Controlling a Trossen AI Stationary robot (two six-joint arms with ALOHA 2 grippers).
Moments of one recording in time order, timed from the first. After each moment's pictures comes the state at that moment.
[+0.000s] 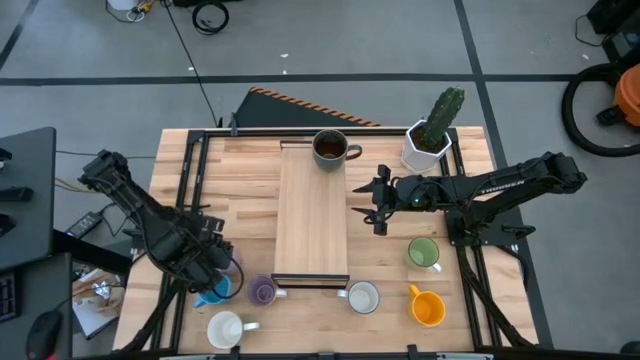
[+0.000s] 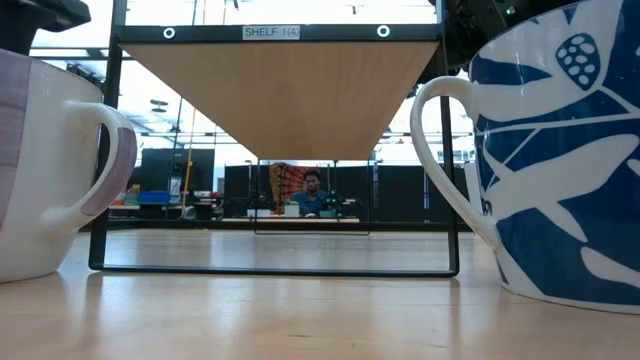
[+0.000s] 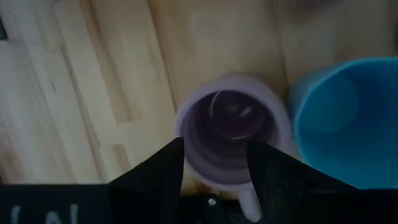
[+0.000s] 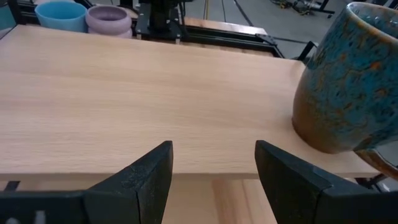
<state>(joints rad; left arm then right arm) -0.78 1.25 1.05 -1.31 -0.29 -0.51 0.08 1.13 0.70 0.01 0.26 -0.09</state>
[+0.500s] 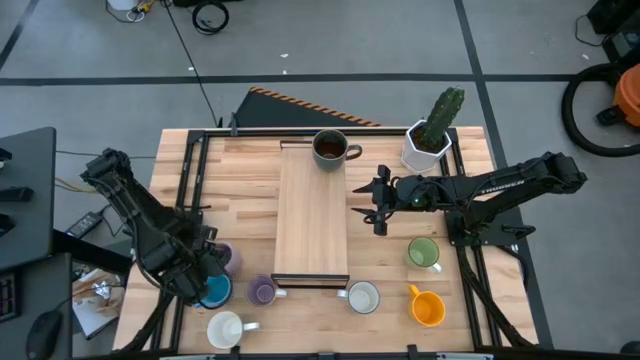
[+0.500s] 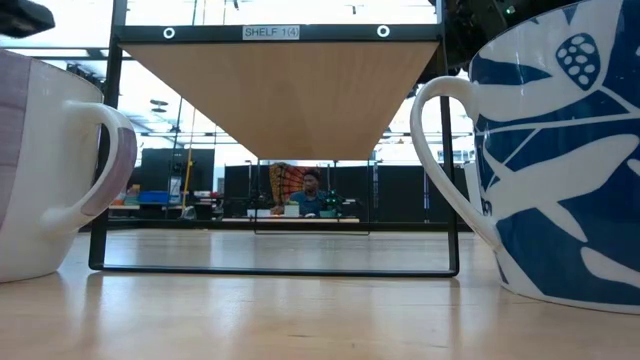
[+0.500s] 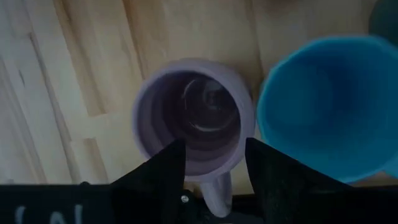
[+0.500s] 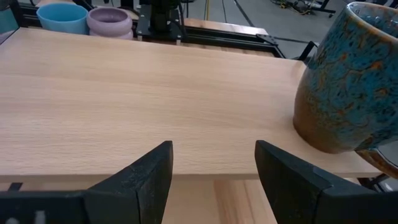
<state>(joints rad) -0.92 1.25 0.99 -1.27 -0.28 -0.67 0.08 1.13 0.70 0.01 0.26 -0.08</state>
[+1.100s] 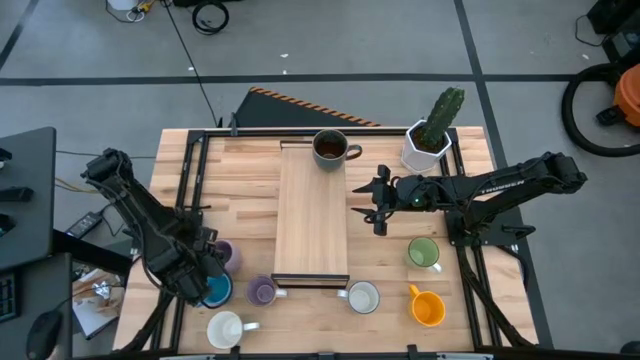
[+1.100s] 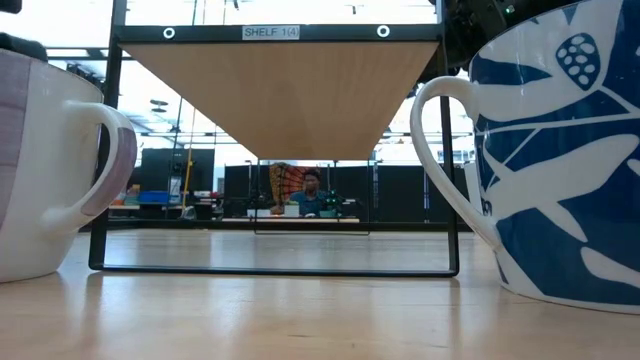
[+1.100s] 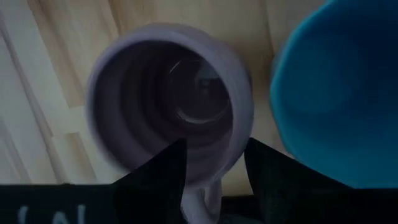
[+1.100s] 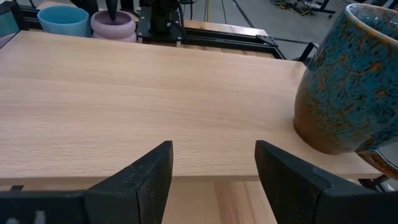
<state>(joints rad) -0.92 1.25 0.85 -1.18 -0.25 -0.67 0.08 1.13 0.70 0.01 0.26 -0.08</state>
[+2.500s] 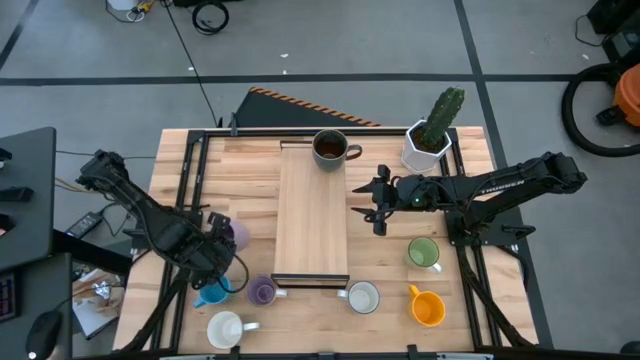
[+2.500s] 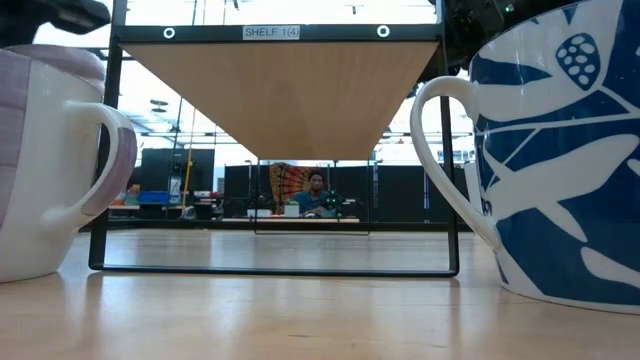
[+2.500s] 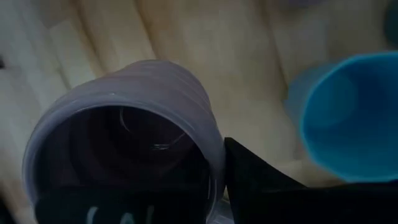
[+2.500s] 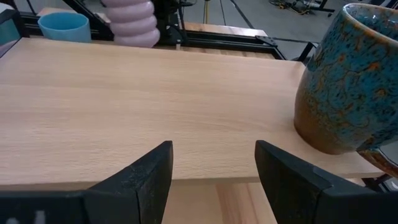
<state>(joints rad) -0.68 1.22 1.07 -1.32 -0.25 -0.30 0.08 1.13 0.70 0.02 0.26 -0.06</state>
